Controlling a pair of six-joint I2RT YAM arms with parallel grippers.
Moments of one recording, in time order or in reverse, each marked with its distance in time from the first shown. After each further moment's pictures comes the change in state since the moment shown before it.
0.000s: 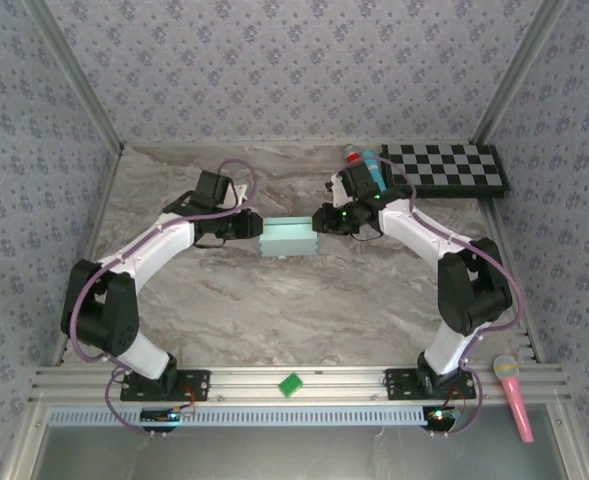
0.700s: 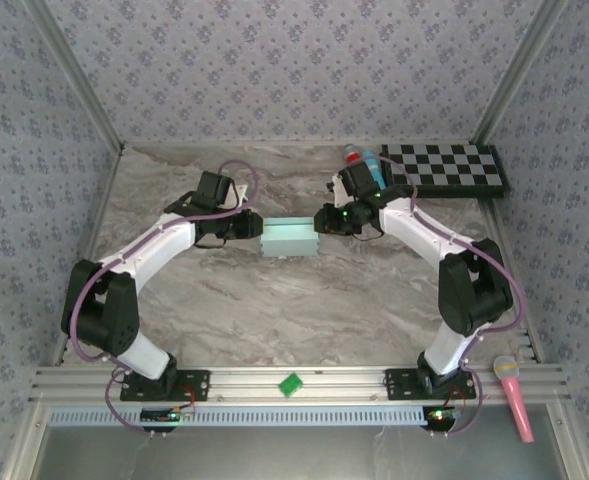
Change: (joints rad) left arm -0.006 0.001 0.000 0.000 -0.038 0.003; right arm 0.000 -0.009 0.016 -0.059 0.032 -0.009
